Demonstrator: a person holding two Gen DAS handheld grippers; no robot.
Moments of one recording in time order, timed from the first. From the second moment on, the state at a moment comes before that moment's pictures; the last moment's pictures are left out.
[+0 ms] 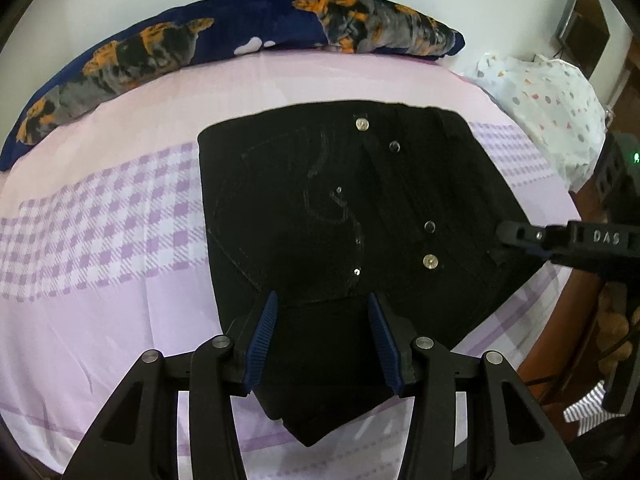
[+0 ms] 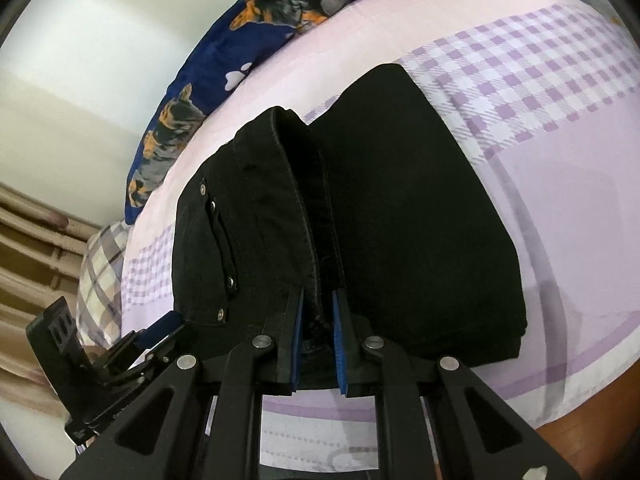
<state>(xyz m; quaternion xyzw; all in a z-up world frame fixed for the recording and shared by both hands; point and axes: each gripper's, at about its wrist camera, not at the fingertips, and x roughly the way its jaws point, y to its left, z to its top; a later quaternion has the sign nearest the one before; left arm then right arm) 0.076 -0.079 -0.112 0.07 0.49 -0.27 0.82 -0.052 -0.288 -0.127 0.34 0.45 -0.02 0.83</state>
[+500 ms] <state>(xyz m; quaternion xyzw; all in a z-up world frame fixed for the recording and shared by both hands) 0.075 -0.079 -0.117 0.07 0.49 -0.27 0.82 -0.032 -0.324 -0.117 0.34 0.46 0.05 0.82</state>
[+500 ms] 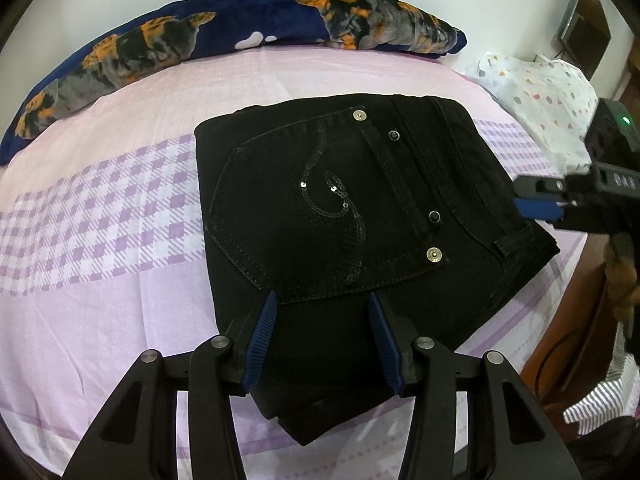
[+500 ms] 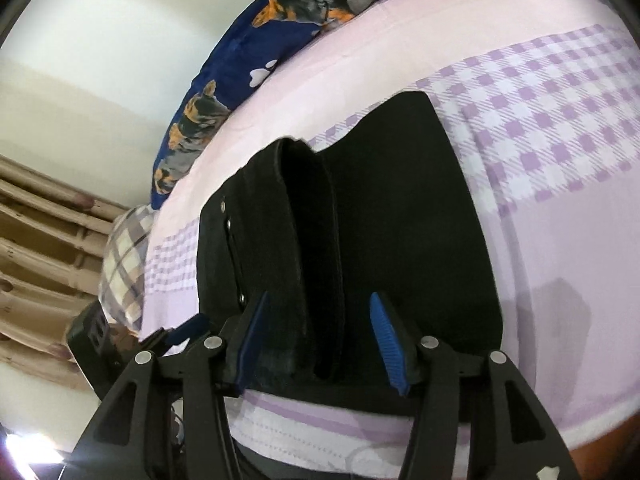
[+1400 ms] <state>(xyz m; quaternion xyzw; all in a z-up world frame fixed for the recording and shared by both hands) 0.078 -0.076 -0.120 0.06 0.50 -0.26 0.82 0.028 -0.315 -0.152 0.36 0.46 0.19 0.79</state>
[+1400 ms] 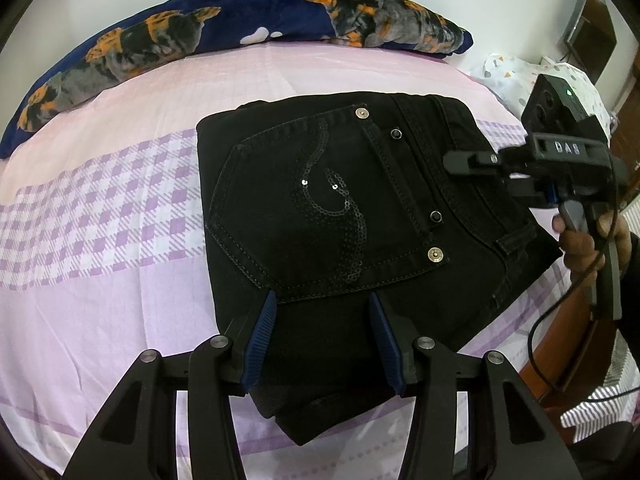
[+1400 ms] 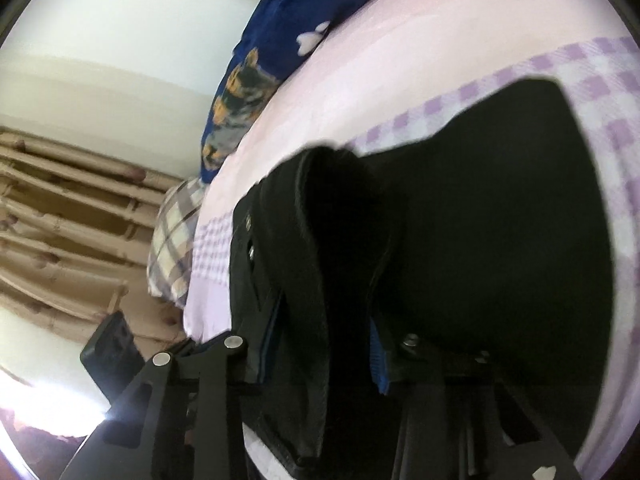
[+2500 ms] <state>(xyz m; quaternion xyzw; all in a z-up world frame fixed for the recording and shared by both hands) 0.106 -0.062 -0.072 -0.04 0.45 -0.27 0.85 -0.006 -0.312 -0.037 0.32 0.39 0.08 0.86</state>
